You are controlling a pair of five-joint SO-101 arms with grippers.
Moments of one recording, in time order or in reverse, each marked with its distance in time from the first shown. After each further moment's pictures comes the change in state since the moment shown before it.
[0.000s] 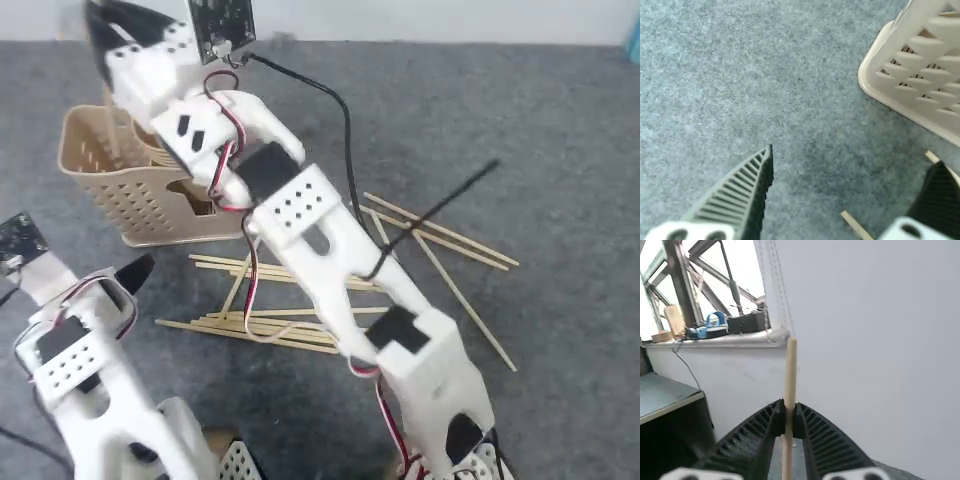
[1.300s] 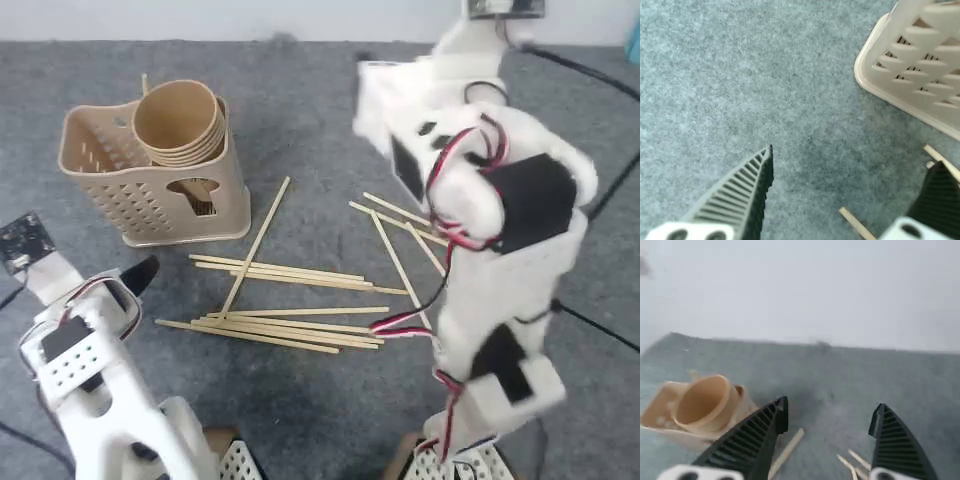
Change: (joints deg) left arm 0.8 0.0 0.8 -0.2 -0.5; right arm 22.8 -28.6 -16.6 81.7 -0.1
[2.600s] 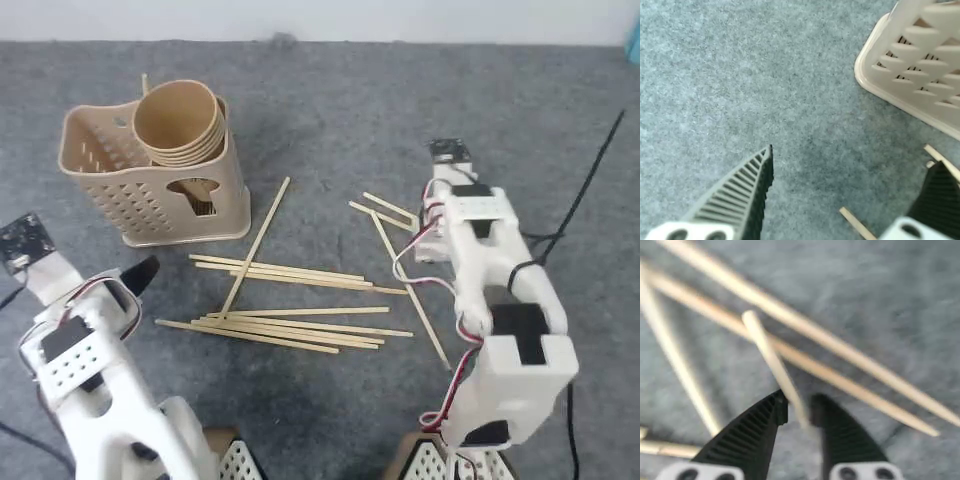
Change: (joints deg) left arm 0.0 0.0 0.0 0.0 0.0; right arm 18.5 11.8 86.9 -44.7 16.9
